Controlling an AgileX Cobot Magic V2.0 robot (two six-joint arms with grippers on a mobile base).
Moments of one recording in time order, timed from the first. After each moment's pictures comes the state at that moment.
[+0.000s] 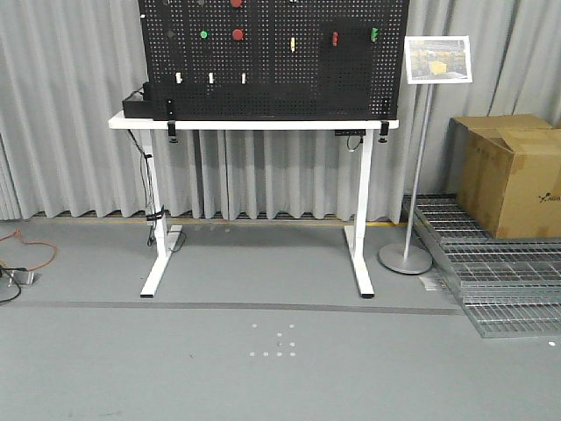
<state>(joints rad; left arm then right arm) 0.02 -0.01 0.03 0.01 0.14 -0.01 -0.01 -0.01 0.03 -0.14 0.10 0.10</state>
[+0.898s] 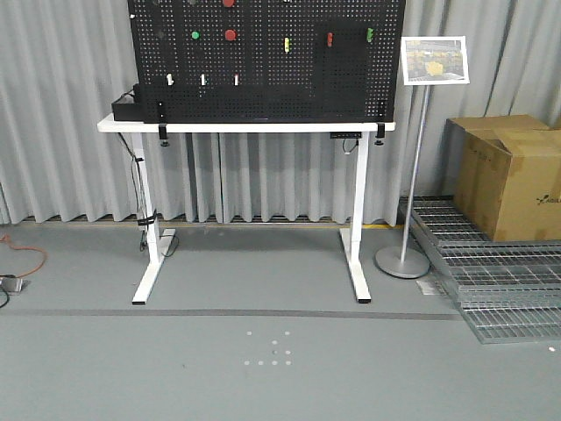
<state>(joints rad) 0.02 -0.01 0.03 0.01 0.14 -0.01 -0.01 -0.01 0.03 -0.14 0.10 0.10</state>
